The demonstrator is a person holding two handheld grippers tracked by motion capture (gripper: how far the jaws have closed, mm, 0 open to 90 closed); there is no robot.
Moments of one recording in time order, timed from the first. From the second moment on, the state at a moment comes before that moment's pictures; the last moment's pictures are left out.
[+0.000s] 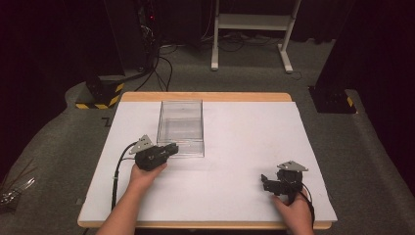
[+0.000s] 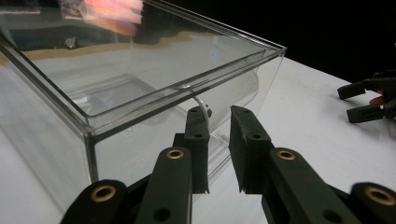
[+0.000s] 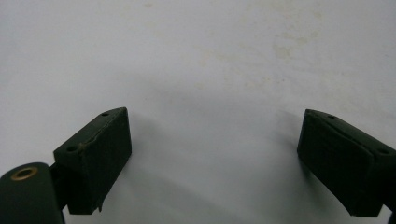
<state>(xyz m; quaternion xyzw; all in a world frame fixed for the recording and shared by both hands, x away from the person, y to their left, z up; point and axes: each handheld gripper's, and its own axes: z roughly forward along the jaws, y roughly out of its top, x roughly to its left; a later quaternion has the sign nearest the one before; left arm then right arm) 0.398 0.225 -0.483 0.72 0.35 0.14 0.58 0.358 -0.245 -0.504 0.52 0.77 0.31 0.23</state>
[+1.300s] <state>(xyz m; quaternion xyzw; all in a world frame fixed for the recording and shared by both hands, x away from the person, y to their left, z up) 0.374 0.224 -0.484 0.72 0.34 0.13 0.59 0.358 -0.245 -0.504 0.52 0.77 0.31 0.23</state>
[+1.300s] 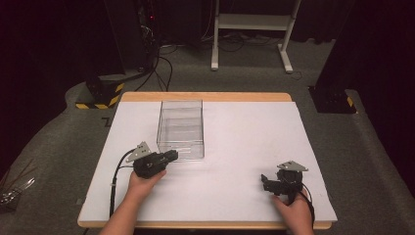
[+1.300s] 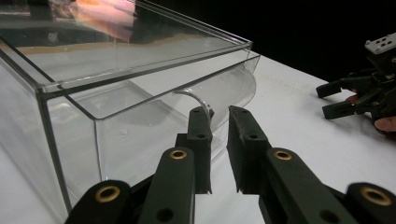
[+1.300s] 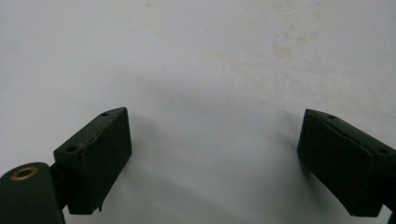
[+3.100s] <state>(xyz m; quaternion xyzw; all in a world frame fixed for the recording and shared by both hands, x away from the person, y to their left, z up) 0.299 0.223 -0.482 0.76 0.29 0.10 0.57 0.358 -0.245 -0.504 0.52 0.77 0.31 0.23</state>
